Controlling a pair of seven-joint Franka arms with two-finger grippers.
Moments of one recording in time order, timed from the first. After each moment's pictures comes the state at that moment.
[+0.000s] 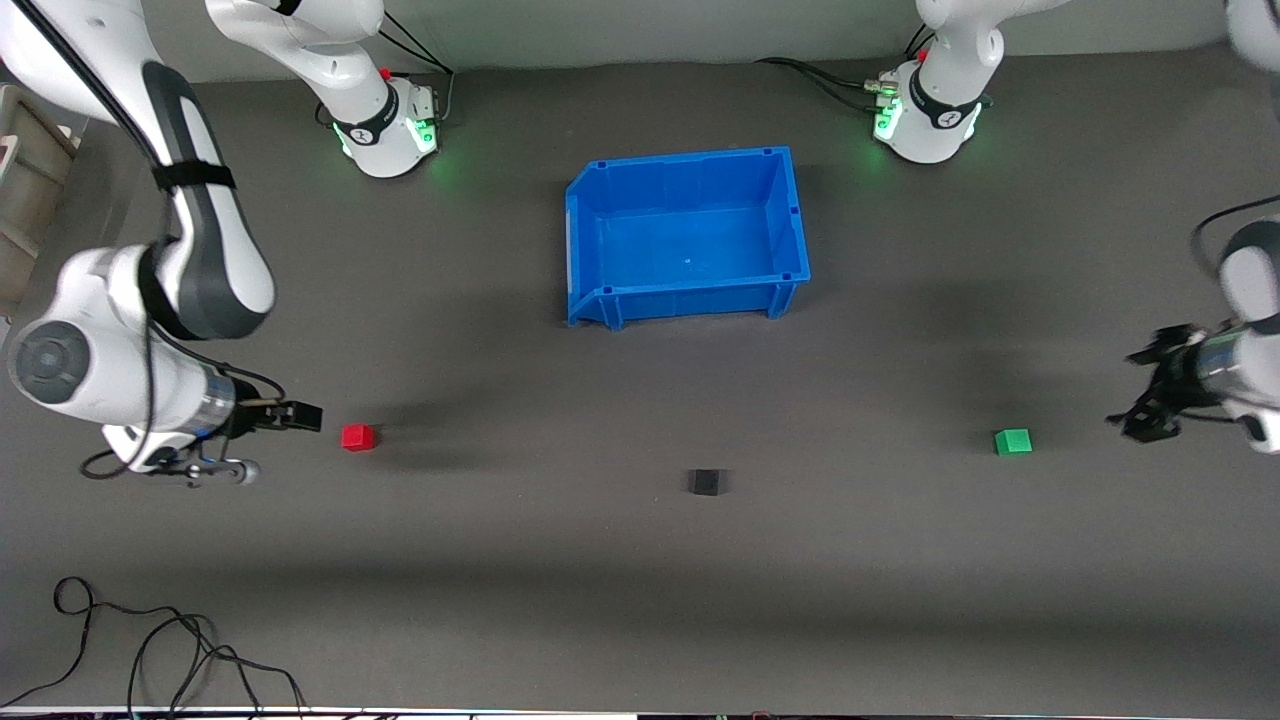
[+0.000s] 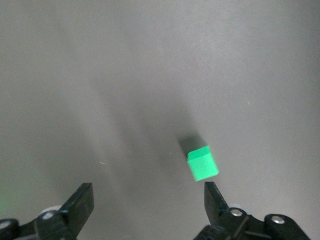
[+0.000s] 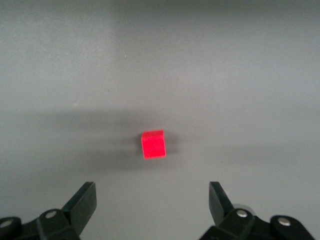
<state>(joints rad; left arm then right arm) 0.22 0.37 -0.04 -1.82 0.02 2.04 -1.10 -0.01 0.37 0.04 -1.79 -0.04 2.09 0.08</state>
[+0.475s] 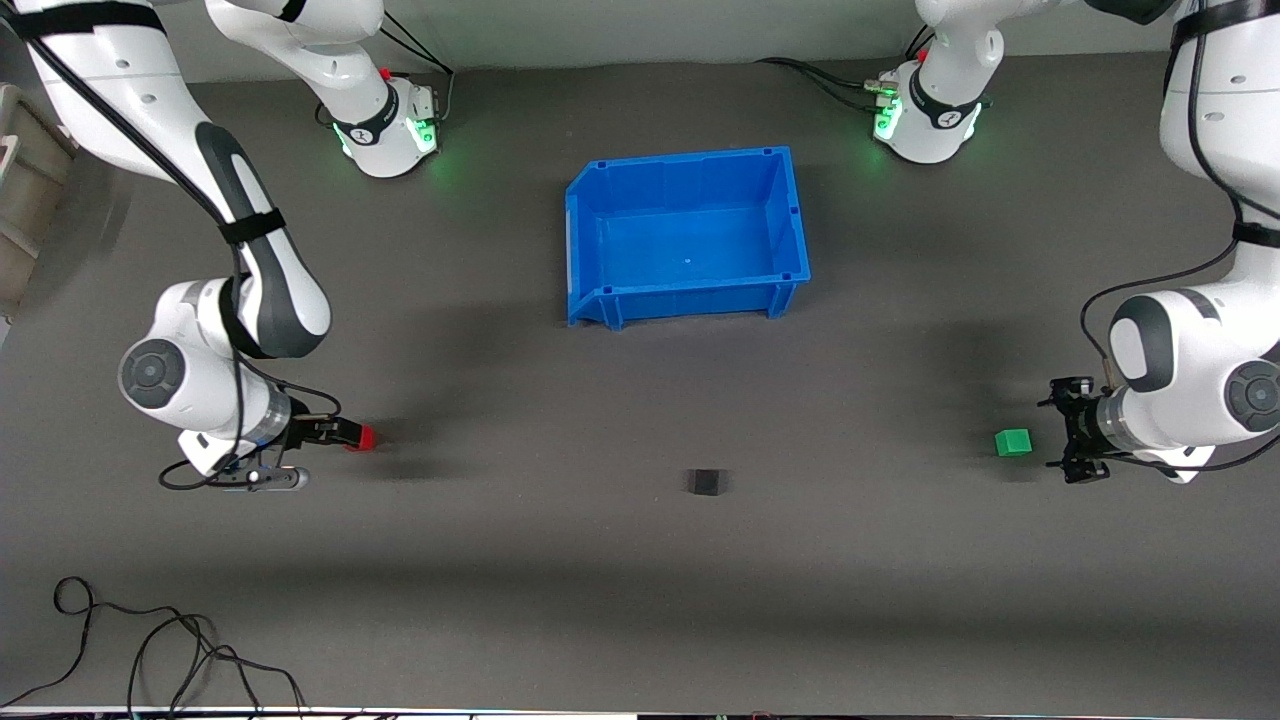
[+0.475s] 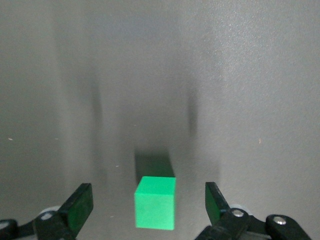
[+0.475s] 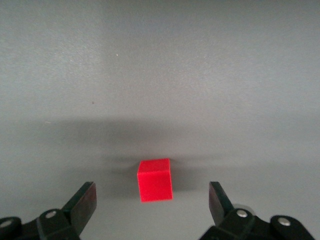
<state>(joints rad) 0.18 0.56 -0.05 -1.82 0.00 2.29 -1.48 -0.01 0.46 0.04 -1.93 -0.04 2.38 0.08</state>
